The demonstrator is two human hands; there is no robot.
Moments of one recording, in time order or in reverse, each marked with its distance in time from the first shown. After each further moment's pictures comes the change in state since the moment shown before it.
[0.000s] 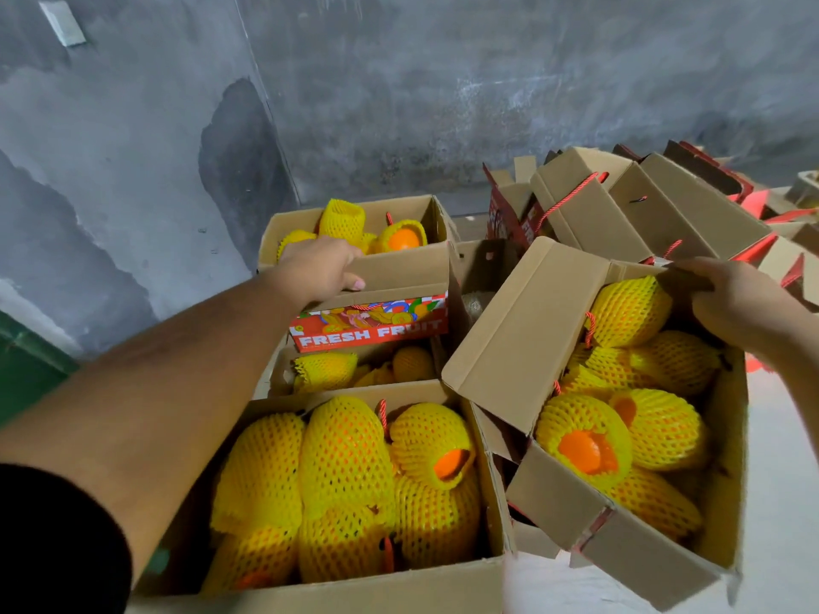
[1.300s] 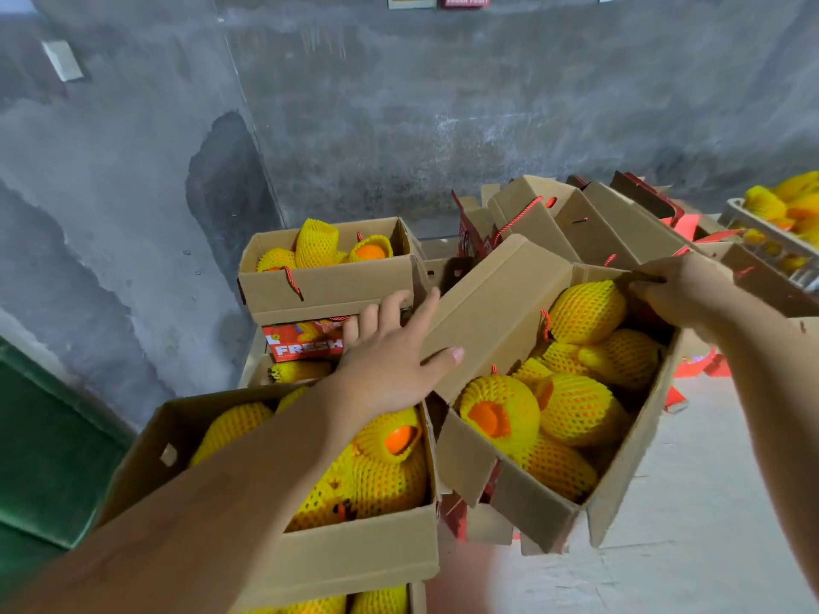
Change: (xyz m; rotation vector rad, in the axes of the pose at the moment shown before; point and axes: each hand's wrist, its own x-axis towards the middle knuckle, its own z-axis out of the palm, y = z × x) left_hand -0.134 0.172 0.000 -0.302 0.085 0.062; right_hand -0.009 0.015 -0.040 0.030 0.057 0.012
